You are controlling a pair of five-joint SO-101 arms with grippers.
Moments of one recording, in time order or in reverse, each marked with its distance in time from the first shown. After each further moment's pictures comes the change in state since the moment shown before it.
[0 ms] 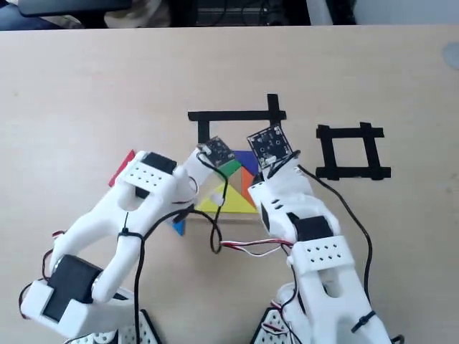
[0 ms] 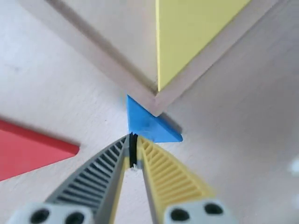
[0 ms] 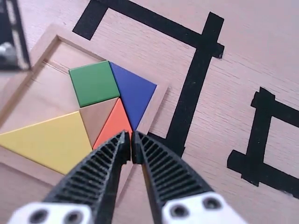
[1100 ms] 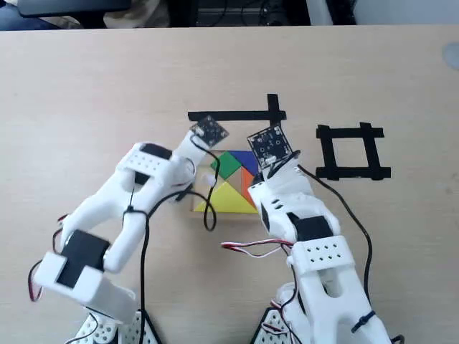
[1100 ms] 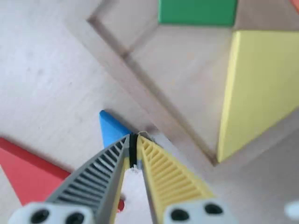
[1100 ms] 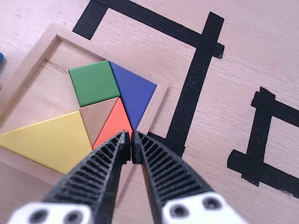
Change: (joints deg) left arm -4.5 14.2 -9.9 -13.2 1.9; right arm 0.0 0.0 0.1 0.0 0.0
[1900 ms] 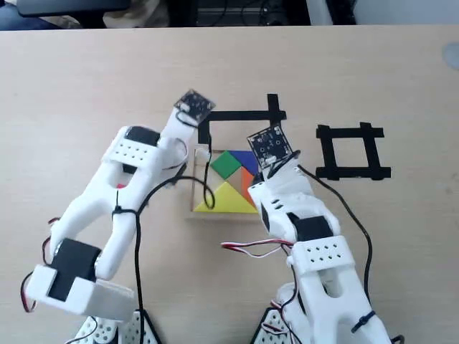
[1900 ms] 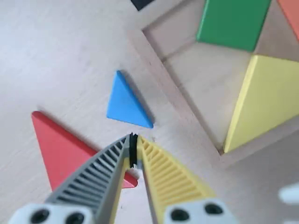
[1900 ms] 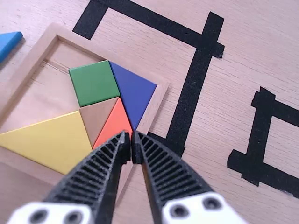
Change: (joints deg) left arm -3.6 -8.0 -2.0 7.5 2.6; right arm 0.0 0.0 0.0 0.0 0.0
